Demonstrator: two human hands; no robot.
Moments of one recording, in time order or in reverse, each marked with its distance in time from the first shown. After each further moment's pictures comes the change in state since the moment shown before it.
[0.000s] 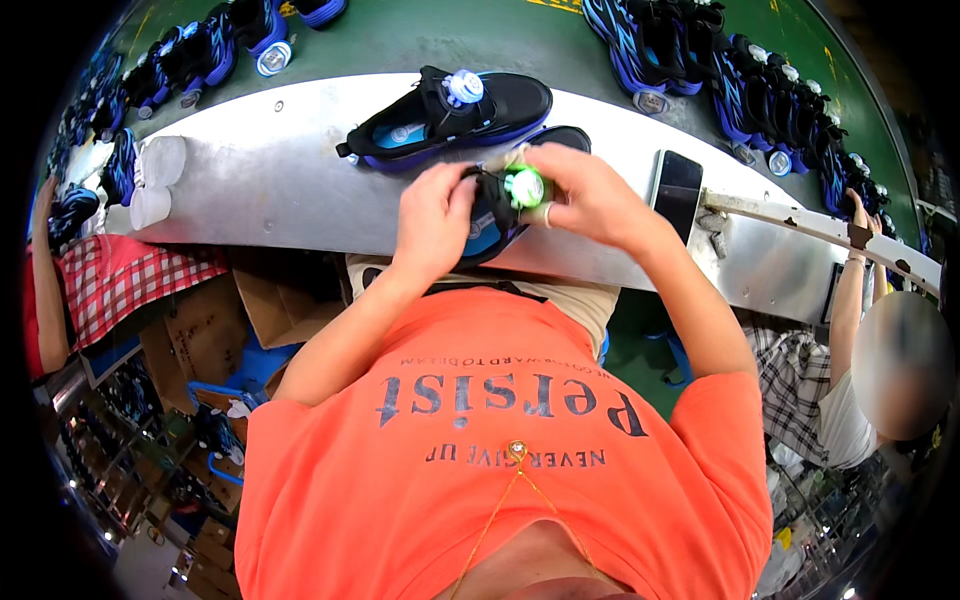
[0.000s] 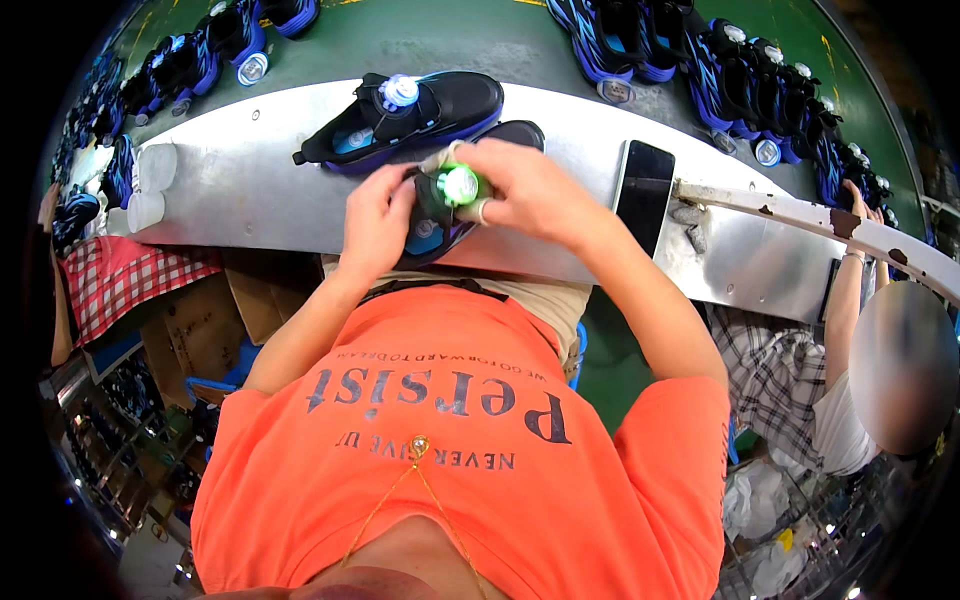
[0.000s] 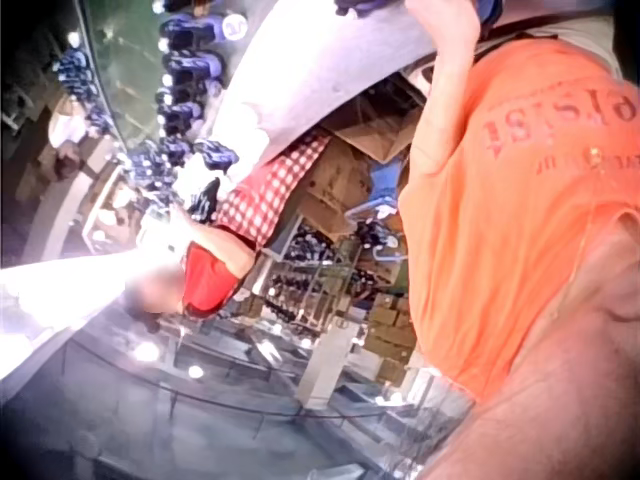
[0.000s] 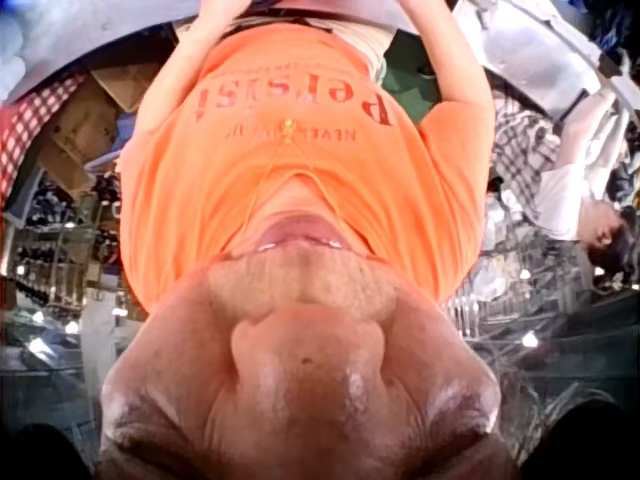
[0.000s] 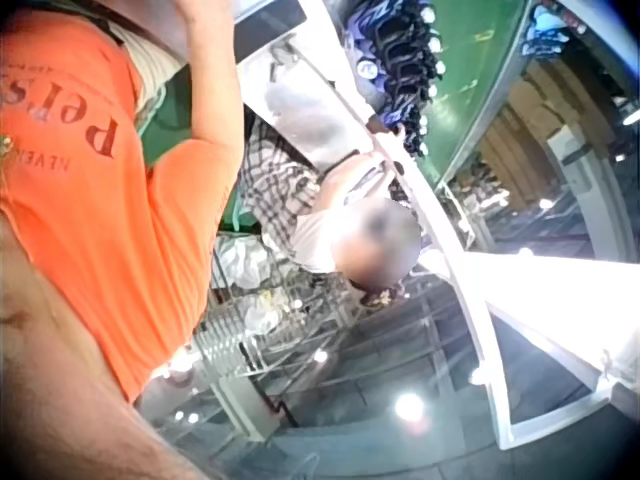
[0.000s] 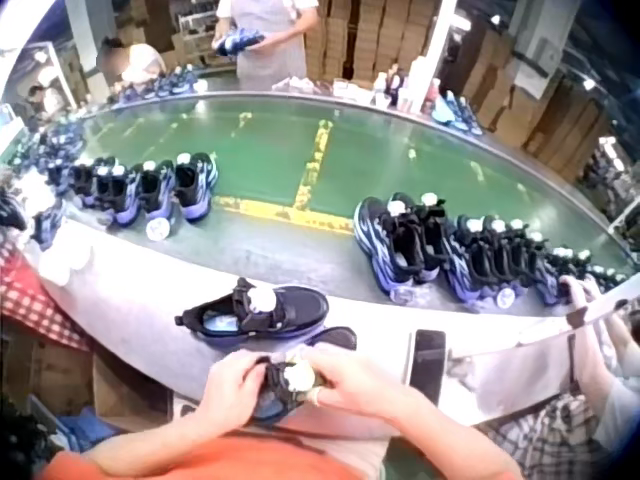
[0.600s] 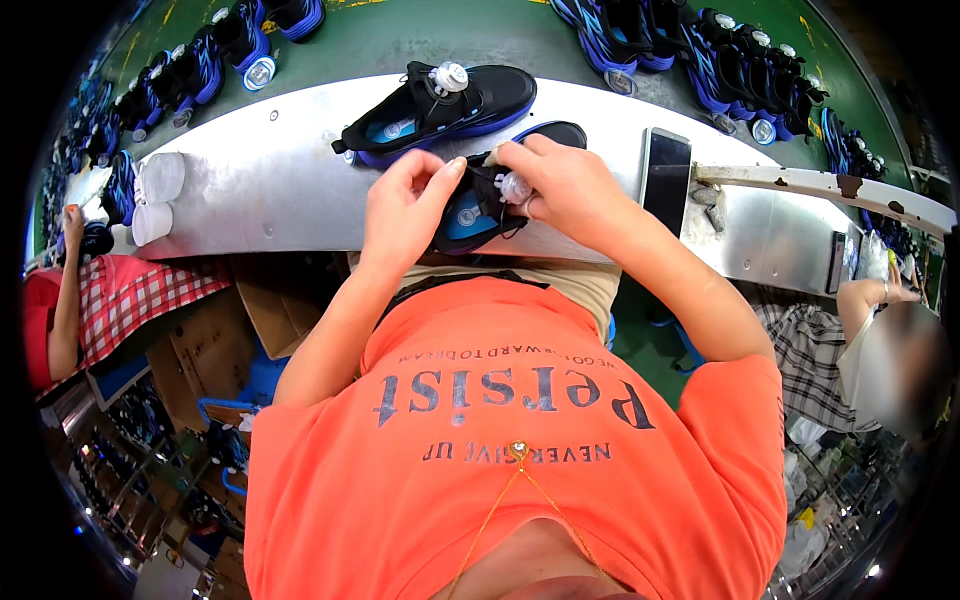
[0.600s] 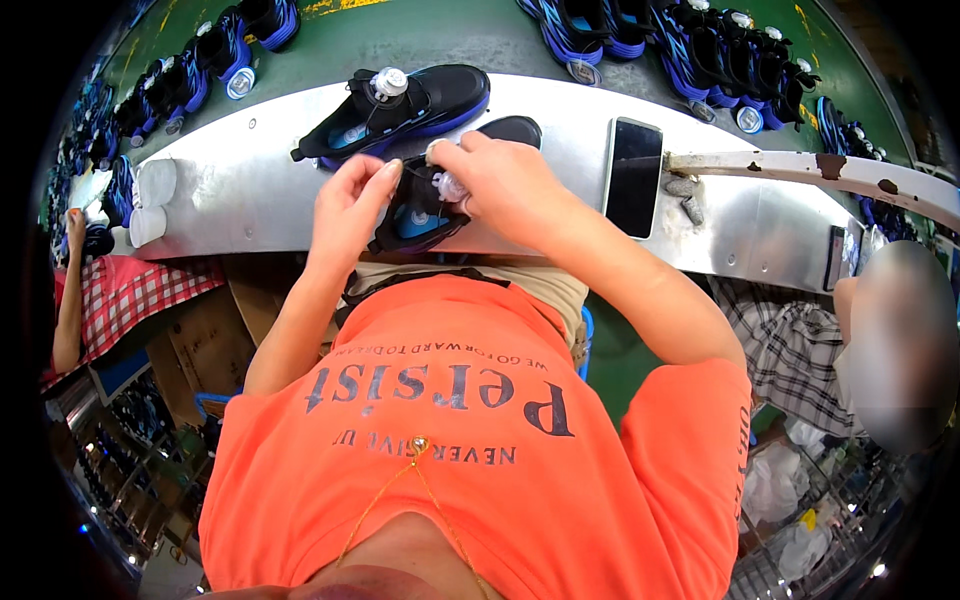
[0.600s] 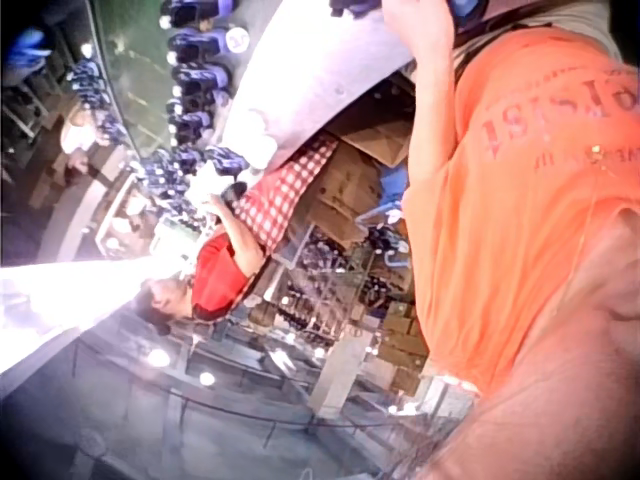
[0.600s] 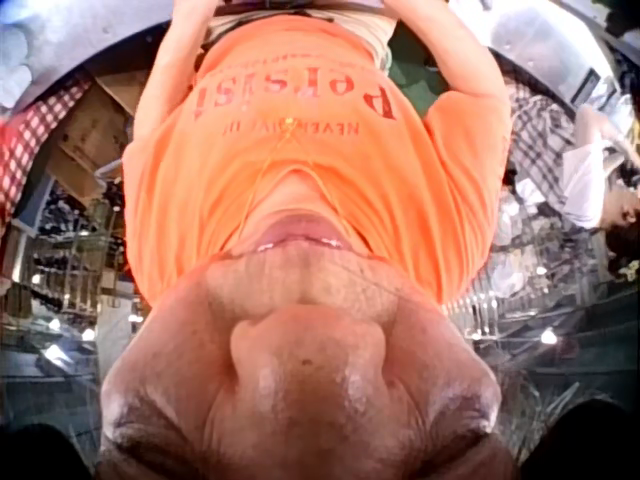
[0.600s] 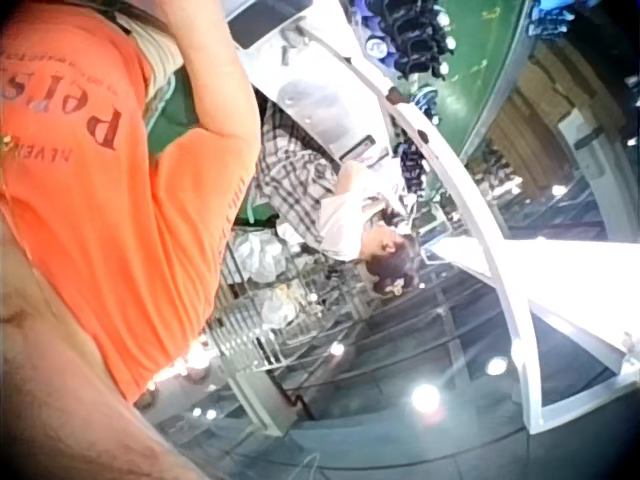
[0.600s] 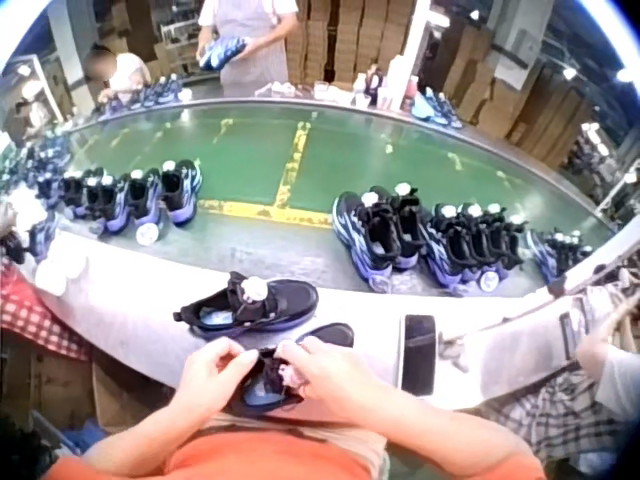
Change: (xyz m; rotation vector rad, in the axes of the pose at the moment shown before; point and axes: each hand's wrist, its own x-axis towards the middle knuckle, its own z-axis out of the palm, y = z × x) left_hand -0.002 0.019 -0.029 -0.368 -0.088 -0.362; right_hand -0.006 -0.035 0.012 -0.286 0.056 0.072
